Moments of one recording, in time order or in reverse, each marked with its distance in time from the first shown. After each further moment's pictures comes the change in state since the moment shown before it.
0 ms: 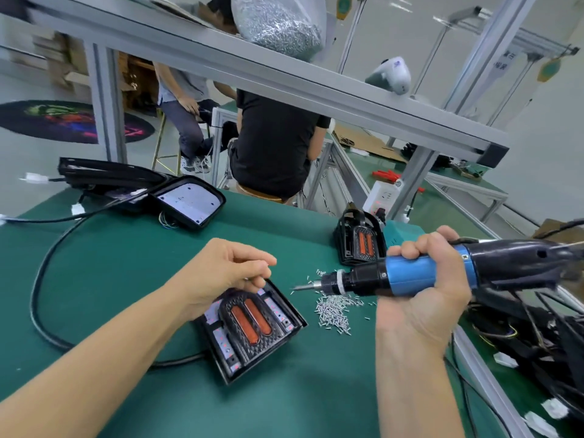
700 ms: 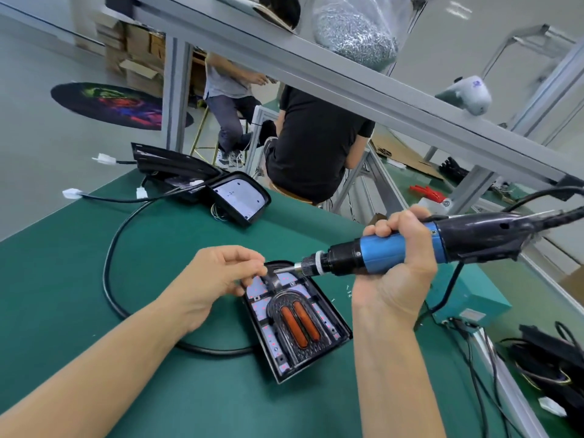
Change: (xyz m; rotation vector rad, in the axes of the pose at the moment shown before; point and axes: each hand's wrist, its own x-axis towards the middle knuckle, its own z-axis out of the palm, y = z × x) left_hand -0.030 -0.026 -0.063 -0.108 0.245 -0.027; right_hand -0.026 0.070 0.057 0.001 -0.148 0.166
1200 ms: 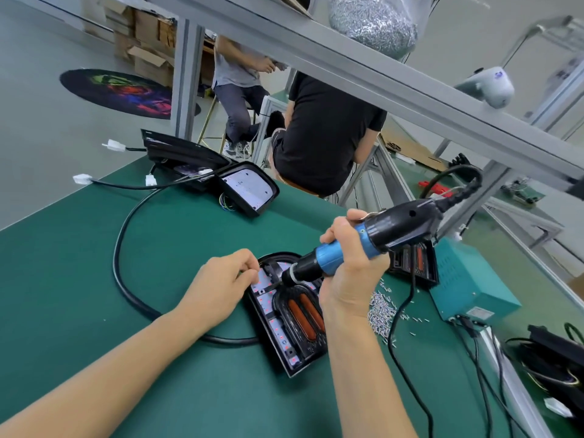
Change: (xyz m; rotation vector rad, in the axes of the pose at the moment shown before) left_hand 0.000 -0.032 -0.005 0.762 0.114 0.260; right_hand -0.012 0.055 -0.018 -0.346 -0.096 -0.021
